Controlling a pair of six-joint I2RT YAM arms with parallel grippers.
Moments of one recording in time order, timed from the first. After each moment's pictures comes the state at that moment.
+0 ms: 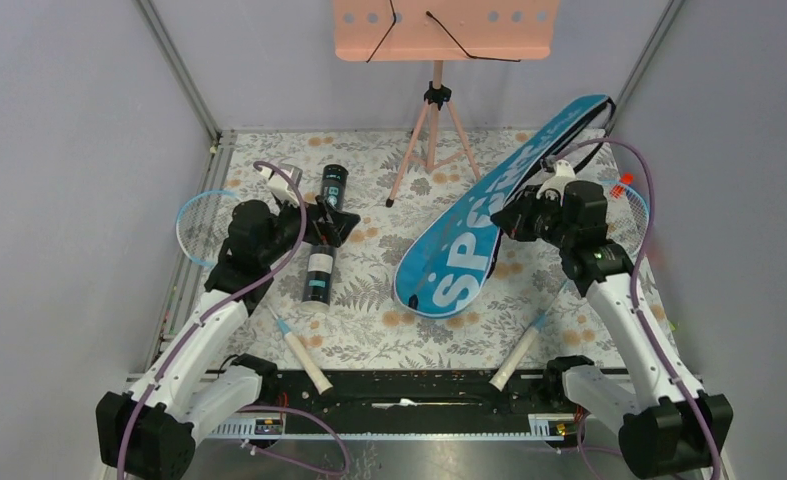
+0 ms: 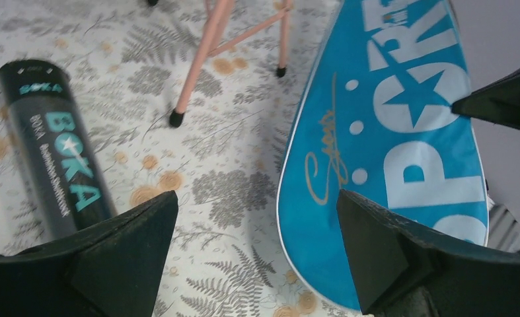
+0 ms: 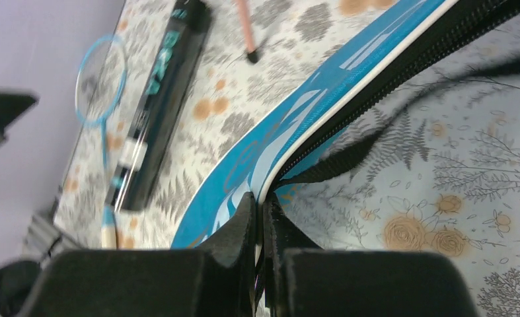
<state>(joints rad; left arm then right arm) -0.31 0.93 0.72 0.02 0.33 -0.37 0.16 1.02 0.85 -0.28 -0.35 0.44</state>
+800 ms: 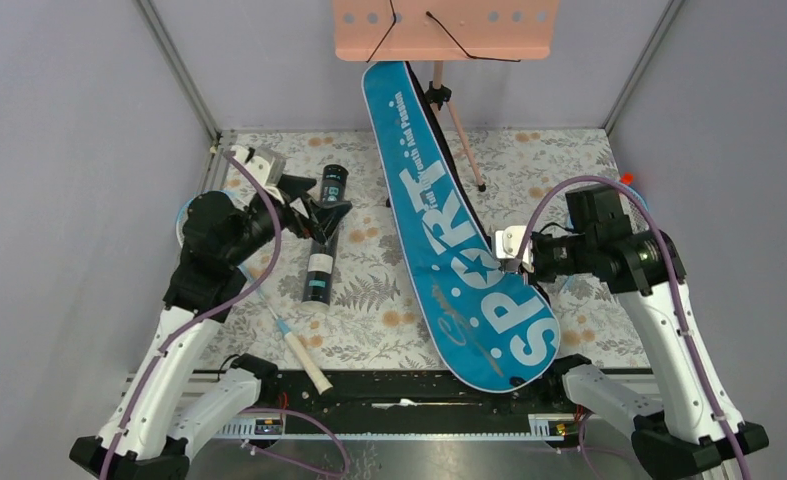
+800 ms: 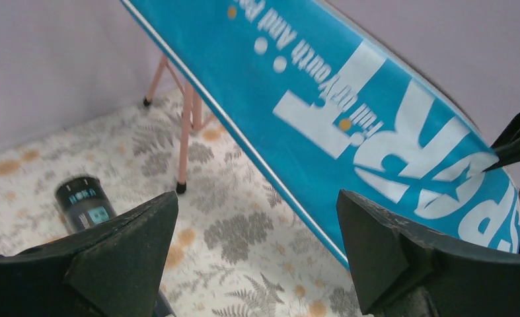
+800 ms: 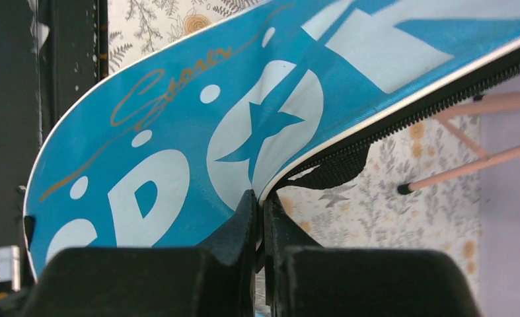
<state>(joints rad) -0.34 0.80 0.96 -0.17 0.42 -0.18 0.31 0.94 1.29 -1.26 -0.70 -1.13</state>
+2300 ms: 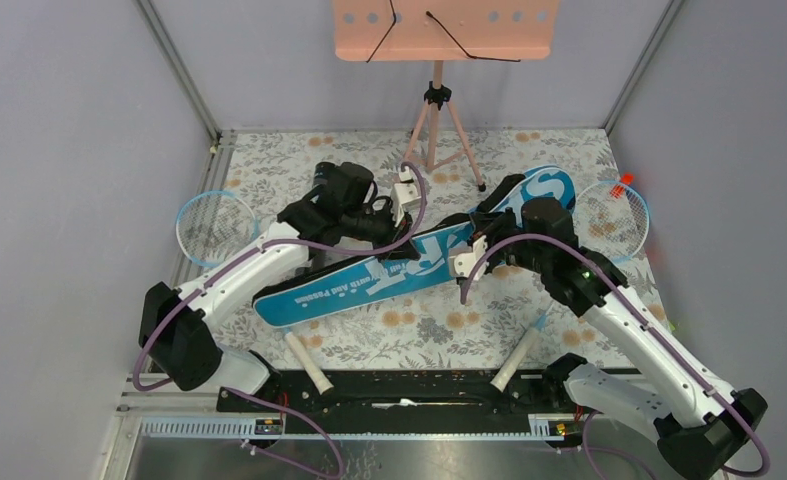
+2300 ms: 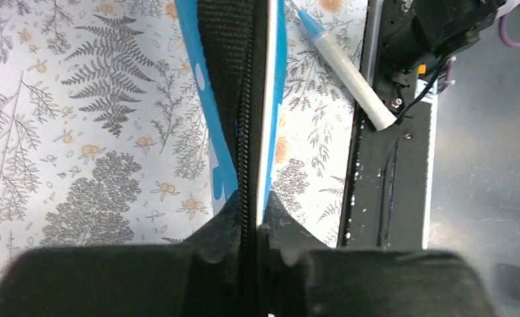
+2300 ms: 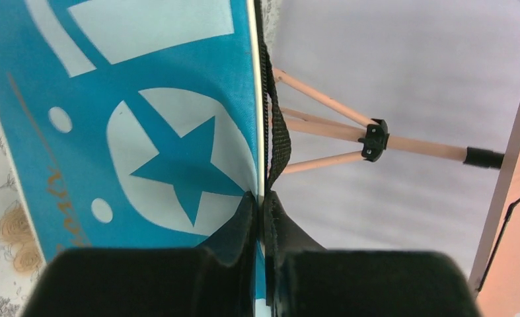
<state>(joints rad) -0.67 1.42 1.23 -0.47 0.72 0.19 0.59 0.93 0.98 -0.53 -0.25 -1.49</state>
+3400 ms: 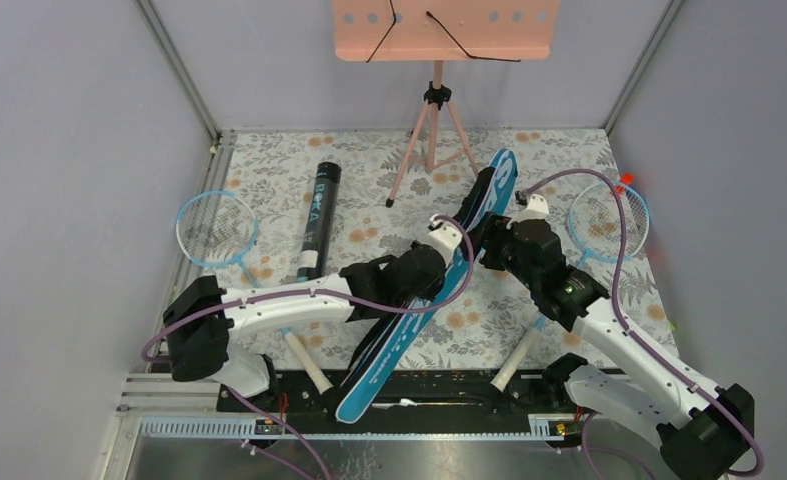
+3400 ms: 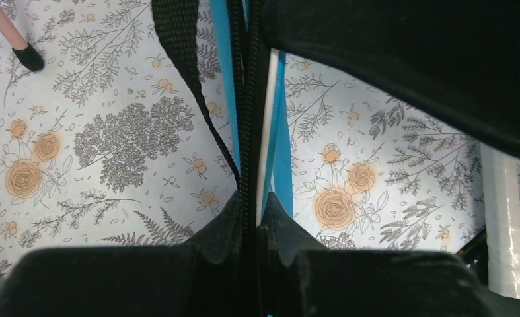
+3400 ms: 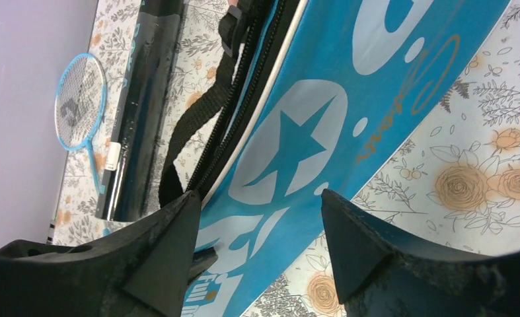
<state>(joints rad) -1.17 1.49 1.07 -0.21 -0.41 -0.29 0.59 0.89 0.70 -0.24 0.15 0.65</state>
